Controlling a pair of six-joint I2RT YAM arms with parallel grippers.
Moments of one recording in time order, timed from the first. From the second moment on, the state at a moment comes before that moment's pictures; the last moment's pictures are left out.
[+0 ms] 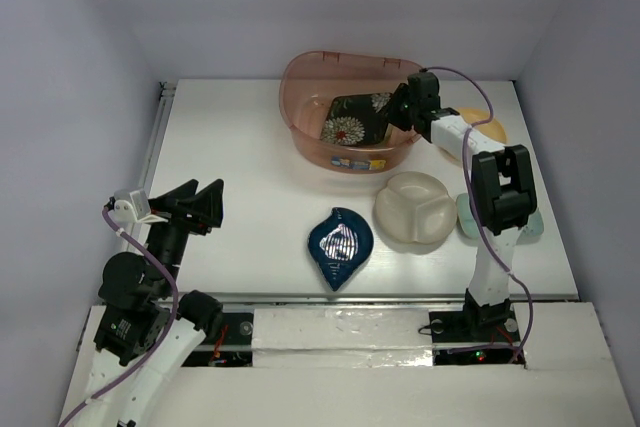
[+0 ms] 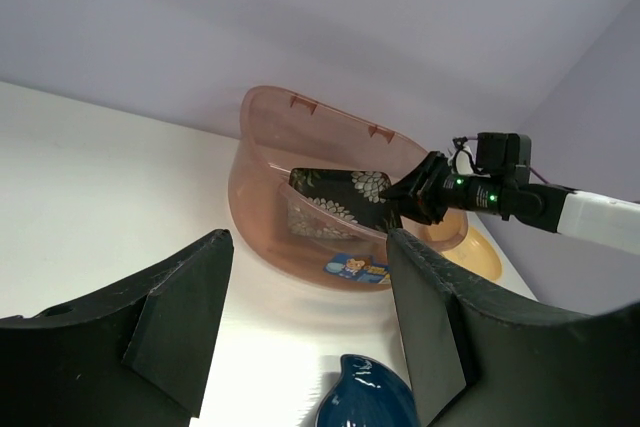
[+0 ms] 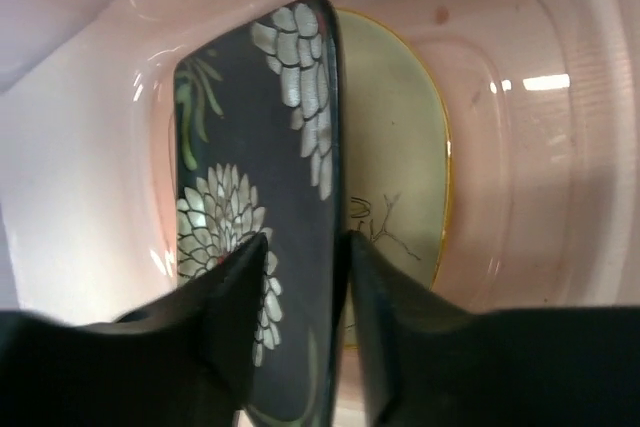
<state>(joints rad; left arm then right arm) -0.47 0.18 0.69 -0.30 -0.26 -0.42 0.24 2.04 1.56 -0.11 -0.05 0.74</state>
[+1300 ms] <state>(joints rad) -0.45 0.10 0.69 -0.29 -0.17 -0.41 -0.43 1.57 0.98 0.05 0.00 0.83</state>
